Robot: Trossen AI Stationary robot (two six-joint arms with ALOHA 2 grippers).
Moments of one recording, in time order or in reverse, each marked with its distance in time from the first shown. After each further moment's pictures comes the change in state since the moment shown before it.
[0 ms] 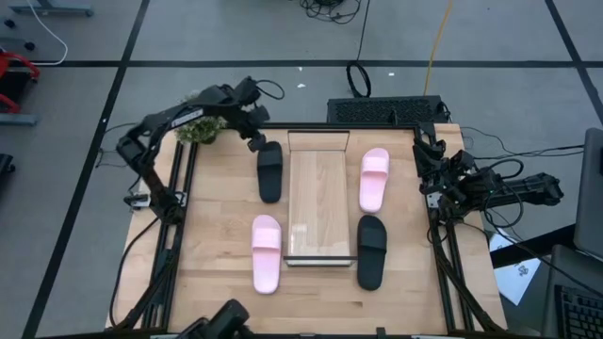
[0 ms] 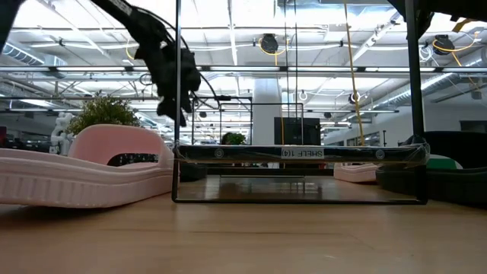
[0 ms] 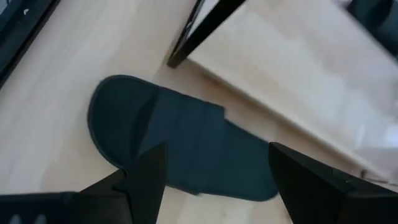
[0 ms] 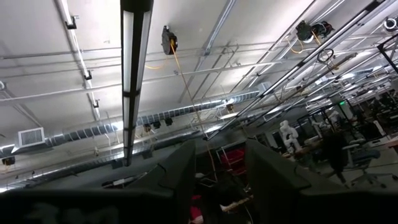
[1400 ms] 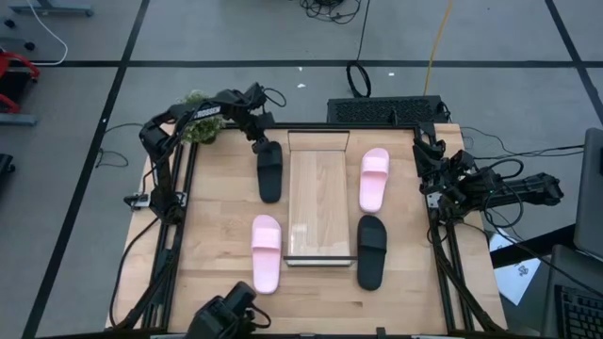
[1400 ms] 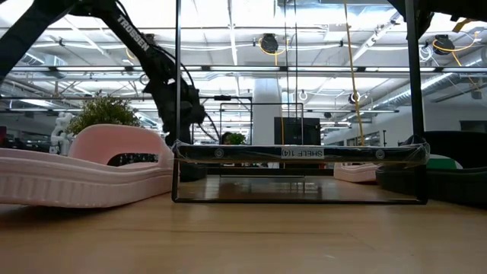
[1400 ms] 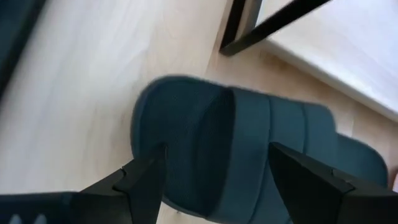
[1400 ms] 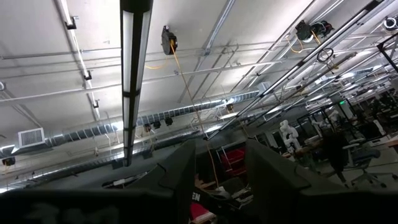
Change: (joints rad) left arm 0.067 0.233 -0.001 0.119 0.013 0.217; right arm 0.001 0.000 0.000 0.000 0.001 0.002
